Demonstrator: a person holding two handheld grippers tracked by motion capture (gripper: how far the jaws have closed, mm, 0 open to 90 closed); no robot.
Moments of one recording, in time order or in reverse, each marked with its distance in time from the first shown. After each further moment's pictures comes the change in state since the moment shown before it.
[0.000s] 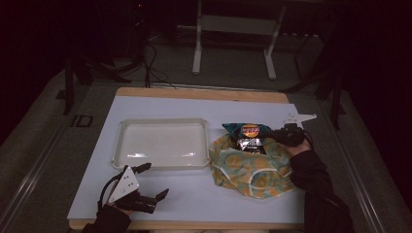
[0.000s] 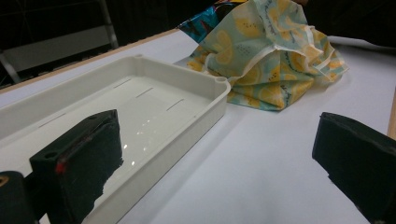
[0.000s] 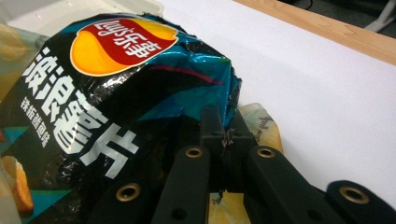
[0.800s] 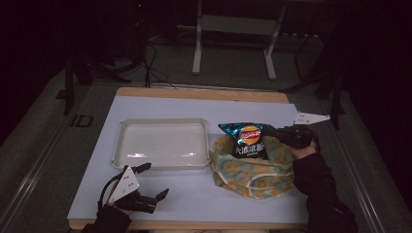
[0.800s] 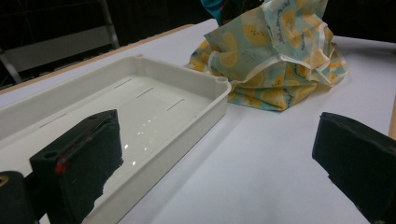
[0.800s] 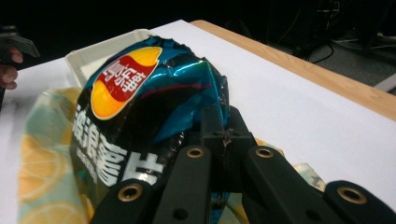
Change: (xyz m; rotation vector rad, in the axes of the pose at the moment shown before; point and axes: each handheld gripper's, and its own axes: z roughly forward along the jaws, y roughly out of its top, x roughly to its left) left arm 0.000 0.000 0.000 0.001 0.005 0.001; right arm 0.036 0.025 -0.038 -0.163 0.103 -0.040
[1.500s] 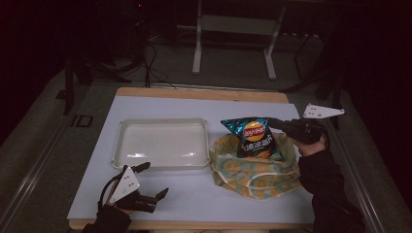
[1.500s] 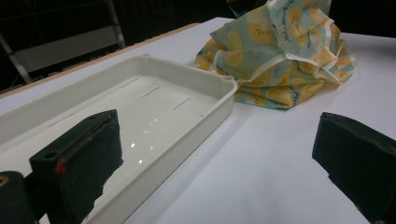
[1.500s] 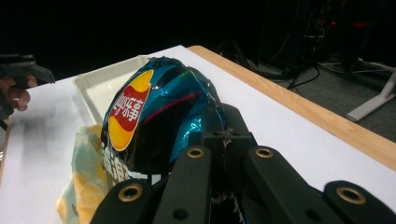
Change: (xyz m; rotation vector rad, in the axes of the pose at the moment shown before) left arm -0.001 0.000 0.000 0.008 0.022 0.011; right arm 0.018 0.038 -0.026 -0.056 -0.041 -0.041
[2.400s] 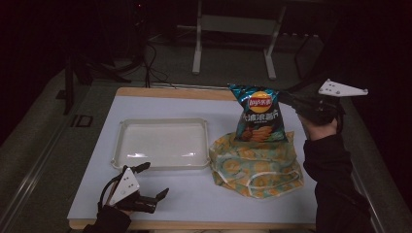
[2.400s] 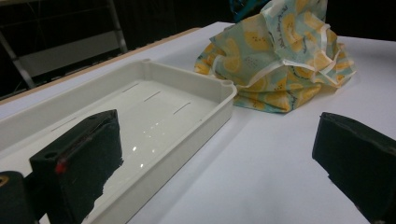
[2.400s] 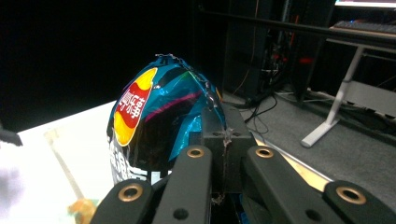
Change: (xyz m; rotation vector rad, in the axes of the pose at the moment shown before) left arm -0.002 0.001 -0.002 -0.013 0.014 0.012; right arm 0.010 0.074 -0.022 -0.110 -0.158 -0.015
